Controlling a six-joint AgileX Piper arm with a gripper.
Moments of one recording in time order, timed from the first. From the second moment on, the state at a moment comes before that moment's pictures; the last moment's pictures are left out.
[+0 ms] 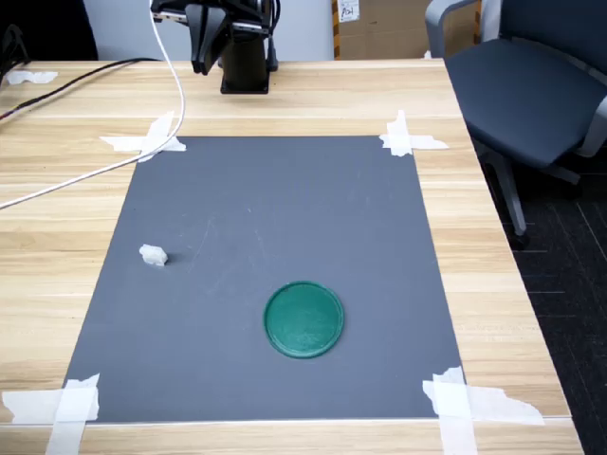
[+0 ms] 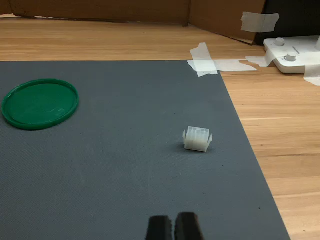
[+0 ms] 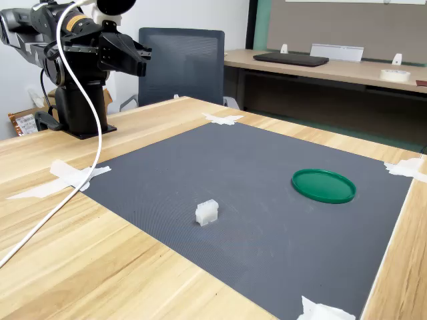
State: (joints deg) arm -5.3 0.3 0.1 7.1 10.1 -13.2
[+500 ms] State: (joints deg) arm -5.3 6.3 -1.1 6.7 14.4 -14.7
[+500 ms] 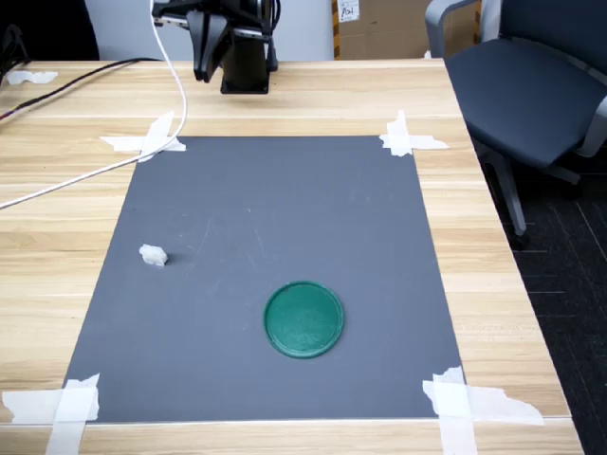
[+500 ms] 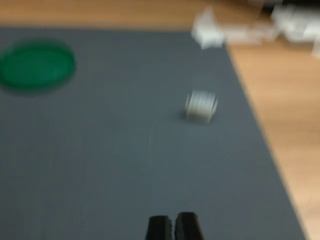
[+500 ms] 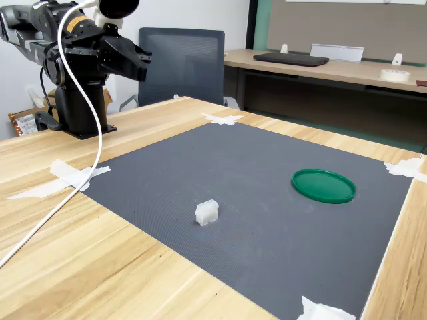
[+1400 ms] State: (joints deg) arm -5.3 52.1 -42.8 0.0 38.0 -15.6
